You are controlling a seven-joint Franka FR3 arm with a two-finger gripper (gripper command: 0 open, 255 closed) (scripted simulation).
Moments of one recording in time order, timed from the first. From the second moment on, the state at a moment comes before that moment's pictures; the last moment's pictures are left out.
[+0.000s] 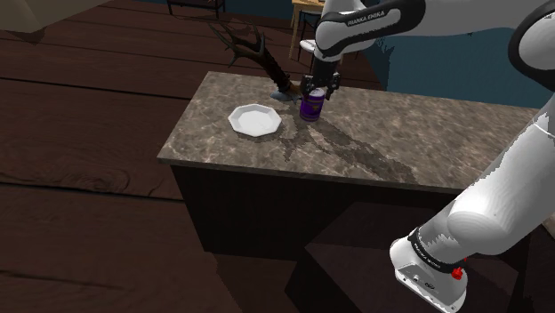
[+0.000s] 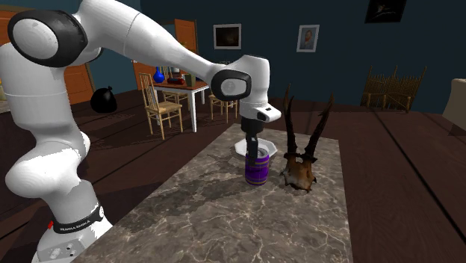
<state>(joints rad) -0.09 0.11 -0.04 -1.96 0.00 2.06 0.21</state>
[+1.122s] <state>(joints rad) -0.09 0.11 -0.04 -1.95 0.00 2.05 0.21</state>
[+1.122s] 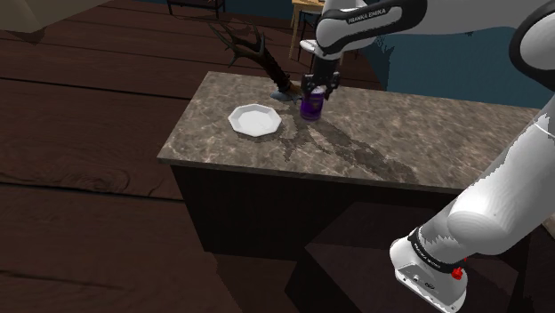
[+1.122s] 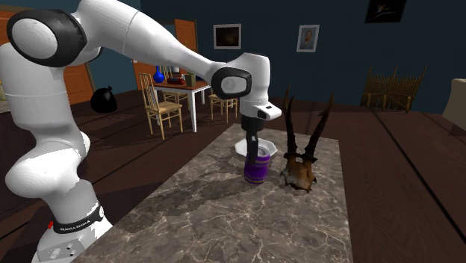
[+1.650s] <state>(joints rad) -0.09 0.08 -0.04 -1.88 0.00 1.95 0.21</state>
